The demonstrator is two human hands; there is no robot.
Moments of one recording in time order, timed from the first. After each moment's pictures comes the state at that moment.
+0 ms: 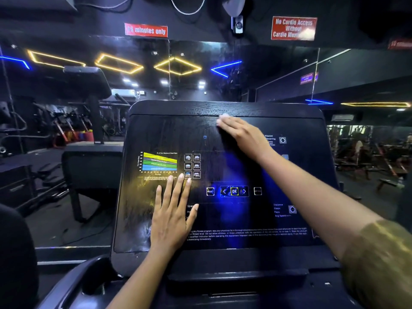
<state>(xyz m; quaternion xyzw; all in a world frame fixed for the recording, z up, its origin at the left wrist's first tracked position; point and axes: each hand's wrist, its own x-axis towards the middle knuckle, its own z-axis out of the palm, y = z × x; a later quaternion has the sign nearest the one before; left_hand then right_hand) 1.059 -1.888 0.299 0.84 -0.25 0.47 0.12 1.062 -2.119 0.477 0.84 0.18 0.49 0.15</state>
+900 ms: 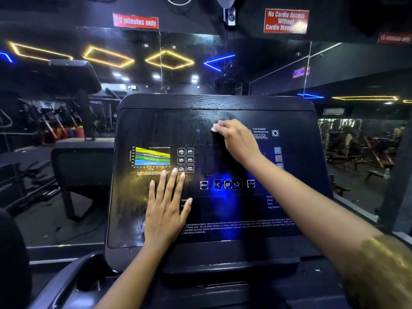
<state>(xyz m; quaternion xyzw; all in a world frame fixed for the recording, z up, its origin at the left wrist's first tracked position) 1.060 -1.887 0.298 0.83 -0.25 0.48 0.12 1.036 -2.086 0.456 0.86 0.09 0.50 0.04</state>
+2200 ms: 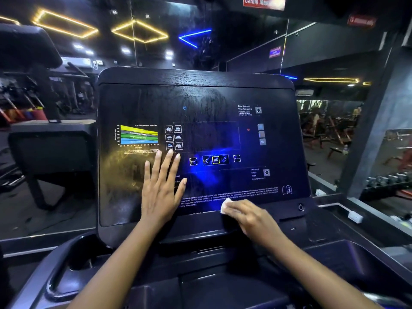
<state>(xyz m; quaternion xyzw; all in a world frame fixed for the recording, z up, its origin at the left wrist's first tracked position) 1.056 -1.889 0.294 0.78 -0.32 0.50 0.17 0.904 -2.092 0.258 0.89 0.14 0.43 0.04</state>
